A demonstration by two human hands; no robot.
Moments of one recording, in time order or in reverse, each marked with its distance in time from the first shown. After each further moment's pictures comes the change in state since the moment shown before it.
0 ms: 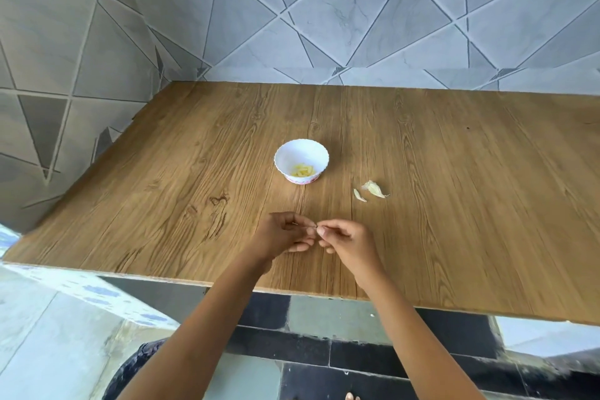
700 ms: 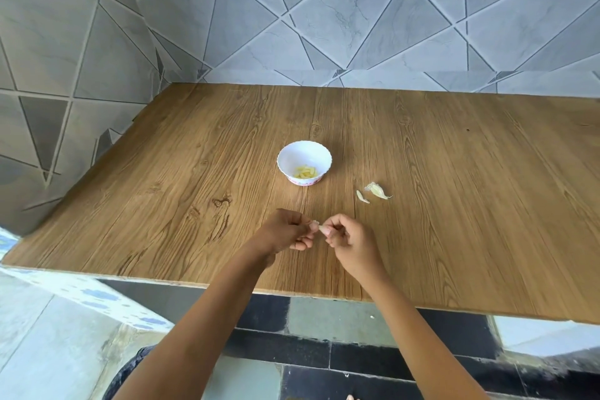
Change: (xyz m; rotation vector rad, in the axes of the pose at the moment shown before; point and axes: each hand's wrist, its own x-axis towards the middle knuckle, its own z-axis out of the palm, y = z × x) left_hand 0.003 0.013 -0.003 0.134 -0.071 0.001; right_hand 0.003 0.004 0.001 -0.243 0.044 -0.279
